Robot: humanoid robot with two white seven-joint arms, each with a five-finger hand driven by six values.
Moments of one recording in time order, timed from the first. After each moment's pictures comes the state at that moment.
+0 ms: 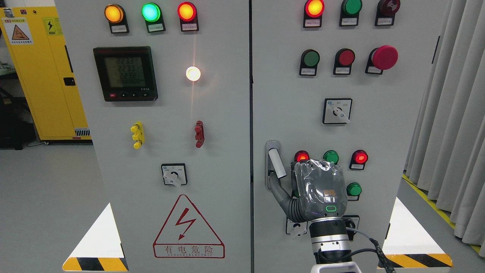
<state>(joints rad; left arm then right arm) -0.04 -0.11 -0.08 0.00 0.15 -0.04 0.10 -0.47 0.12 0.25 -1.74 1.47 0.20 -0.08</state>
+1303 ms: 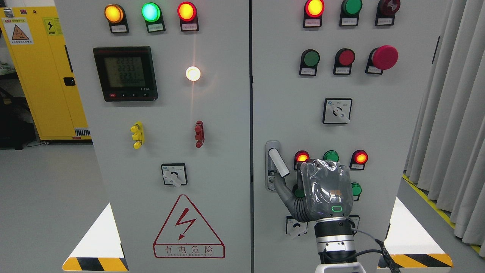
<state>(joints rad) -0.04 -0.11 -0.08 0.00 0.15 -0.04 0.10 -0.46 0.12 0.23 -1.75 1.46 0.20 -0.08</state>
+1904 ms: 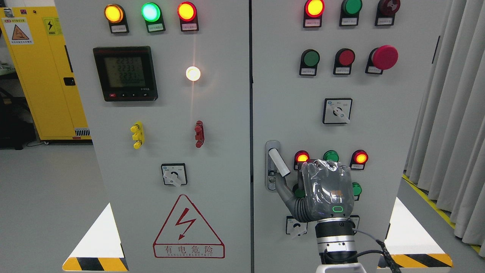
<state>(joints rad) -0.04 -0.11 -0.08 0.00 0.15 -0.04 0.10 -0.46 0.12 0.23 -1.76 1.46 0.20 -0.08</state>
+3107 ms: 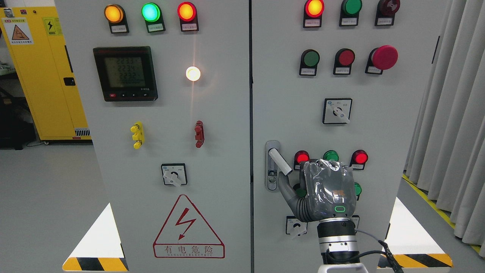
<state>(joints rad) -0.04 -0.11 -0.08 0.00 0.15 -0.04 0.10 -0.46 0.11 0.23 -1.77 1.46 0.20 -0.08</state>
